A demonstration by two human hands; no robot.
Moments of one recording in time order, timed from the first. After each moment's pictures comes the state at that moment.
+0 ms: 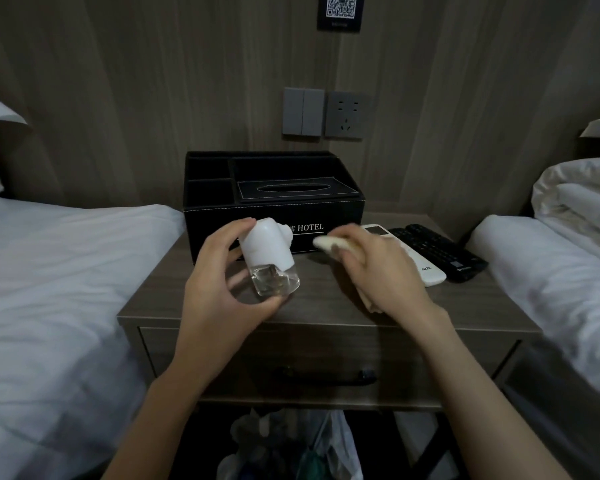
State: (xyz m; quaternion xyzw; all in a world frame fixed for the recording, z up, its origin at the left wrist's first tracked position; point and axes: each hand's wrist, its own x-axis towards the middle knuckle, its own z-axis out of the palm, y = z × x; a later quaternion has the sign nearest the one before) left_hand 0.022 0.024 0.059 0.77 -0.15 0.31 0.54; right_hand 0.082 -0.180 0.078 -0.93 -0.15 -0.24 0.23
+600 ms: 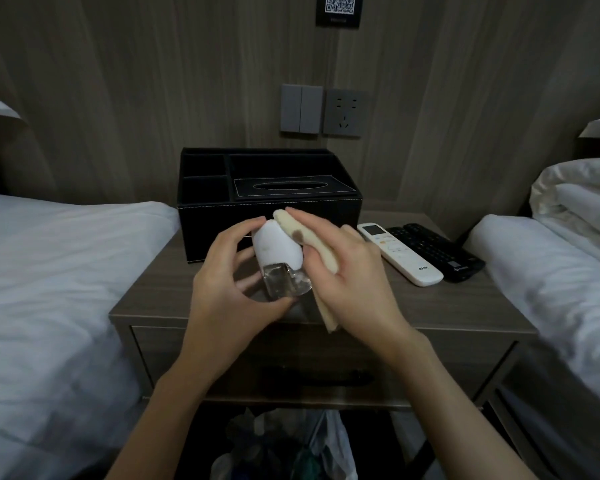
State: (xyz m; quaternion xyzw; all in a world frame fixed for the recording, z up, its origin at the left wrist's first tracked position) left_hand 0.025 0.012 0.060 0.74 -0.17 0.28 0.59; right_hand 0.043 -0.144 0.088 -0.83 -0.26 -0.24 0.43
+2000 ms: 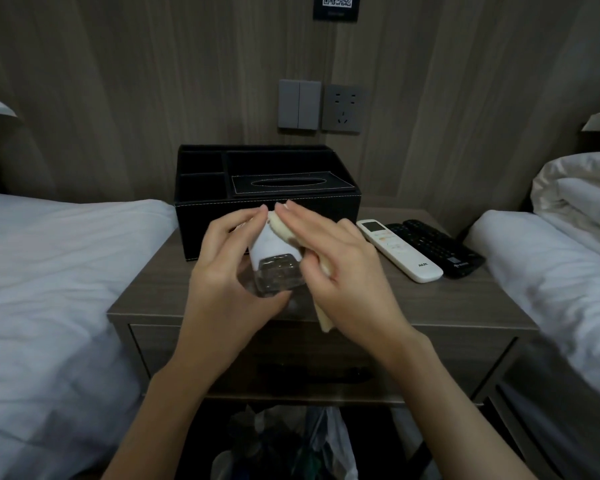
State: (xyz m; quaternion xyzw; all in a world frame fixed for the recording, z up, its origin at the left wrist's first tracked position) left_hand 0.024 0.012 0.069 0.80 -0.20 0.41 0.39; right_hand 0.042 -0.143 0.087 -0.85 -0.30 -0.26 0.35
